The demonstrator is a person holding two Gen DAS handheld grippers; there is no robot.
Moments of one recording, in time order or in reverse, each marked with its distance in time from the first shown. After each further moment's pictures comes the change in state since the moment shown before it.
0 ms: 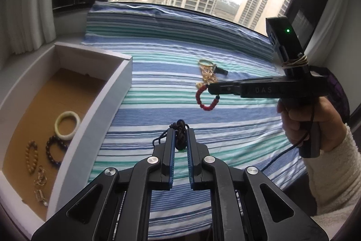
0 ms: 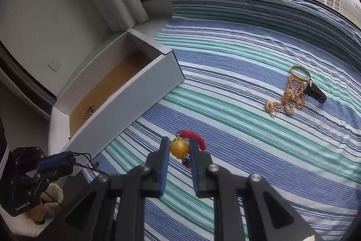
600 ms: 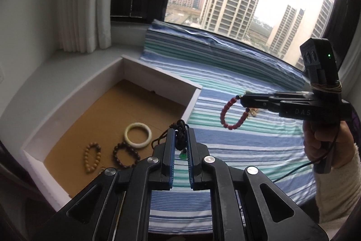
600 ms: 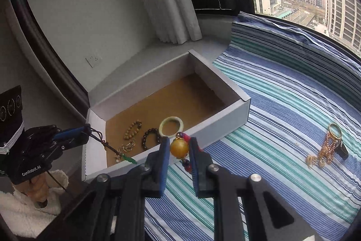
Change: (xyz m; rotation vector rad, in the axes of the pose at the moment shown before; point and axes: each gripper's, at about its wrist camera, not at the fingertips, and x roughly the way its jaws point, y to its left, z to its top) left arm -0.086 0.107 0.010 -0.159 -0.118 0.204; right arm -0.009 0.131 0.050 -0.198 -0.080 0.137
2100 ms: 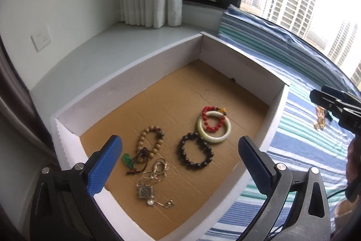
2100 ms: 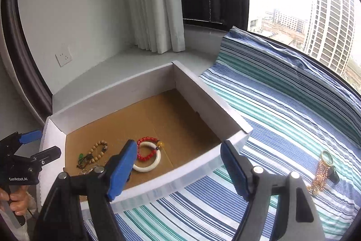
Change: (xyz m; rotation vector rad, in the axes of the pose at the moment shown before) left arm 0.058 0.071 -0.033 -0.133 0.054 0.326; right arm 0.079 0.020 0.019 -0.066 -0.084 -0.257
